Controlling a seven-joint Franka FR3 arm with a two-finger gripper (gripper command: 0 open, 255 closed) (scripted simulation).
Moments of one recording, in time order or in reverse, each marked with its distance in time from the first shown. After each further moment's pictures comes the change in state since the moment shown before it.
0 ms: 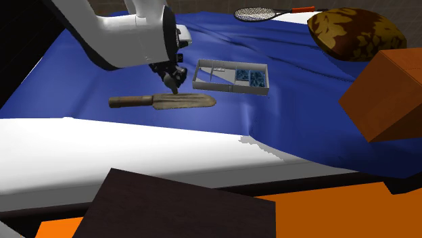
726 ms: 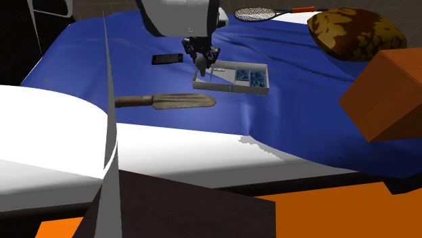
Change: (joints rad) arm -0.125 0.247 -0.019 0.416 0.037 -0.176 -0.220
